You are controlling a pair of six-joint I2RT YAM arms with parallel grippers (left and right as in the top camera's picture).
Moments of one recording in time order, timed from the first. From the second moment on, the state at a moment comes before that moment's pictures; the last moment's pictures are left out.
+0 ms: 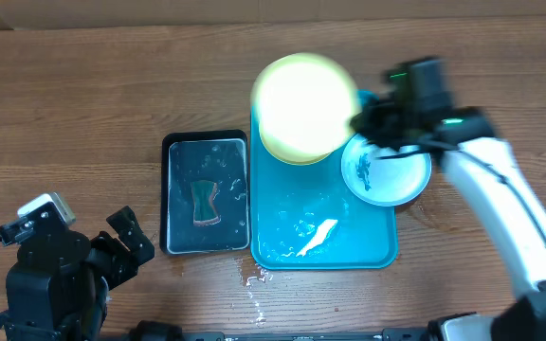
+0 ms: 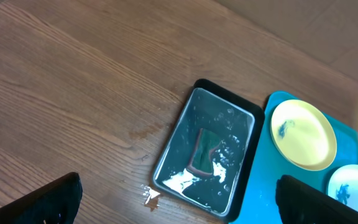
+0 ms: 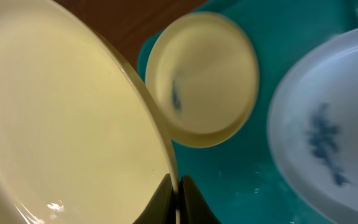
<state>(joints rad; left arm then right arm) -0.18 0.76 1.43 -1.44 -0.33 -0.63 0.16 1.54 1.33 -0.75 -0.40 0.71</state>
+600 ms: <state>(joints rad) -0.18 0.76 1.43 -1.44 -0.33 -0.63 -0.62 1.58 1.19 -1.04 0.02 0.70</state>
